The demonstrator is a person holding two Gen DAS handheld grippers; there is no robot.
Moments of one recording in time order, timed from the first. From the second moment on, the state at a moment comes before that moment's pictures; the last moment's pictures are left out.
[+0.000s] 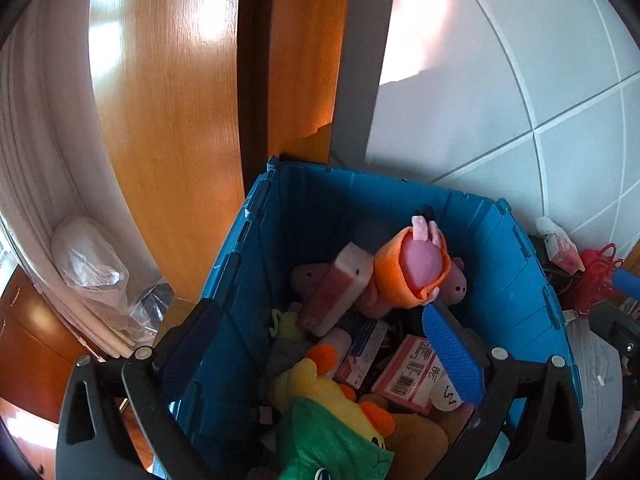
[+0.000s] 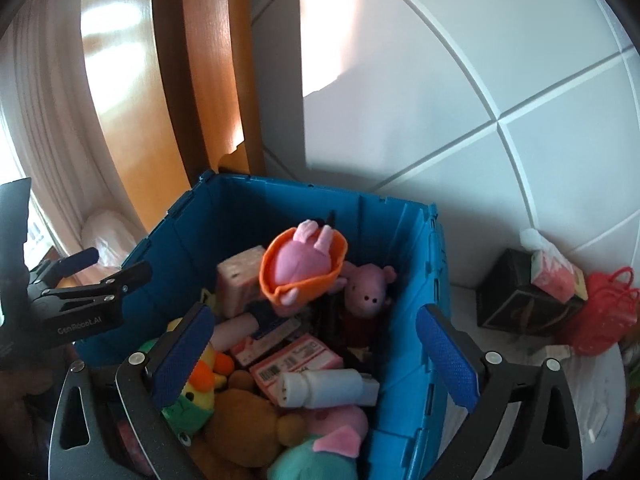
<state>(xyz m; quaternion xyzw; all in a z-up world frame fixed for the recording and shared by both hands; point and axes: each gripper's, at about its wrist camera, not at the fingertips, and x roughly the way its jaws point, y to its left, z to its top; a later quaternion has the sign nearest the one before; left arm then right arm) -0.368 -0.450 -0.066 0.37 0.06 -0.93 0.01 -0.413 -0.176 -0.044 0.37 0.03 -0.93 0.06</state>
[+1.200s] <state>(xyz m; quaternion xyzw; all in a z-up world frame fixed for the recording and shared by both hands) -0.235 -0.250 -0.012 0.33 0.02 -0.94 -0.05 -0.230 -0.038 -0.028 0.31 -0.03 -0.95 0.05</state>
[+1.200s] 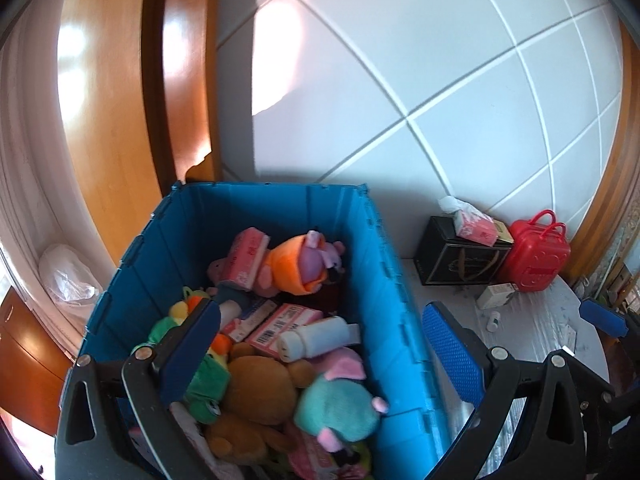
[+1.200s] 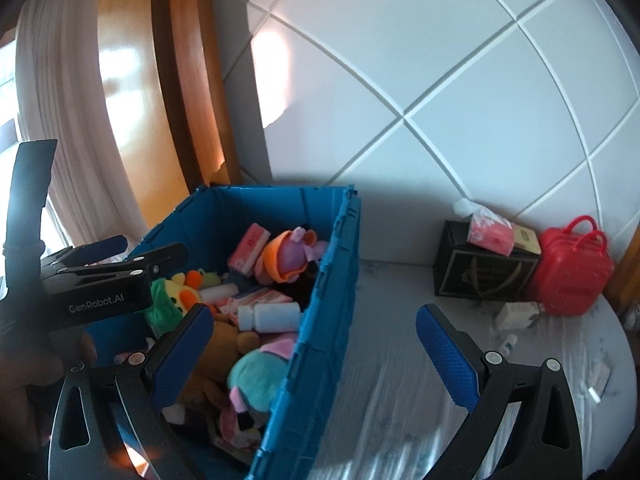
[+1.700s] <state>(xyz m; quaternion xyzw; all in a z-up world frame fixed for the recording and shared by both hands) -0.193 -0.075 -0.029 0.34 0.03 -0.94 -0.07 -0.158 0.131 -0.048 0.33 -0.02 -0.94 0.02</state>
